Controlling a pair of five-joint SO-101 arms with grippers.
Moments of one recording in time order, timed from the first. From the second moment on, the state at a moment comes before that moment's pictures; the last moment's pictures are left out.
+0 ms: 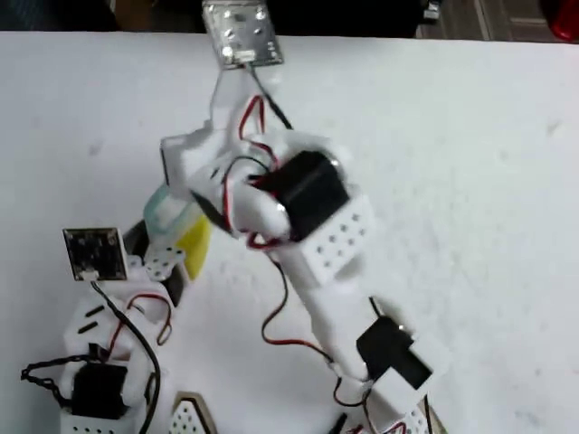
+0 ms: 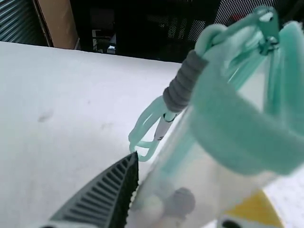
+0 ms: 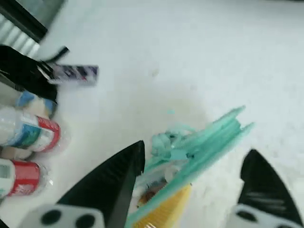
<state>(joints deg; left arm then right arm) -0.8 -104.6 80.4 55.0 11.0 -46.9 6.1 -50.2 97.3 -23.9</state>
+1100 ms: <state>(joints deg) -0.7 -104.3 80.4 55.0 11.0 -53.2 12.5 -52.6 97.3 -23.9</state>
